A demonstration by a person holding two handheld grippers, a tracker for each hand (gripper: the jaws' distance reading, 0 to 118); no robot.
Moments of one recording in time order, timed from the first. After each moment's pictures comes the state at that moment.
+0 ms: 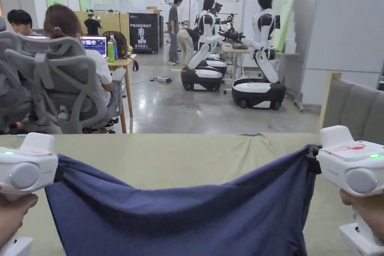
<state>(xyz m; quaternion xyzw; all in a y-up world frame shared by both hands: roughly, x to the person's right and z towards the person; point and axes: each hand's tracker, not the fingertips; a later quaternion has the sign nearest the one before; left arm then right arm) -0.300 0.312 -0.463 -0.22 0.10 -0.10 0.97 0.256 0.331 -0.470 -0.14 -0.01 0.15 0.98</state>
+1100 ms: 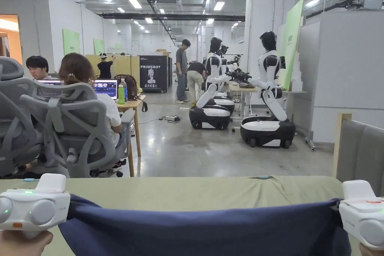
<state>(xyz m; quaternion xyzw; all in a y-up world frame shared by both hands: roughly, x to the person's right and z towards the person) -0.305 0.296 -0.501 -0.24 0.10 -0.04 0.96 0.290 0.287 -0.512 -0.20 -0.07 0.10 0.97</state>
